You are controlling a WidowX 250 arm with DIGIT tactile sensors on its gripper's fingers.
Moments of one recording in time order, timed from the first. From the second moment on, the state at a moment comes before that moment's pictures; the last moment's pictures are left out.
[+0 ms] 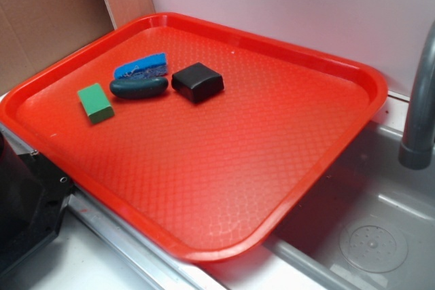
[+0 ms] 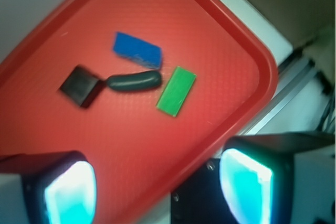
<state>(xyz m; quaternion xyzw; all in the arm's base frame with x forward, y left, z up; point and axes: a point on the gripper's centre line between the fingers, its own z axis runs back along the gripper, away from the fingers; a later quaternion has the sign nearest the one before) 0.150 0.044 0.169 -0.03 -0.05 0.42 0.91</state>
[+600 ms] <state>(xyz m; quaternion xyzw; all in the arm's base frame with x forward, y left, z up) 0.149 0.071 0.081 0.00 -0.07 0.58 0.81</state>
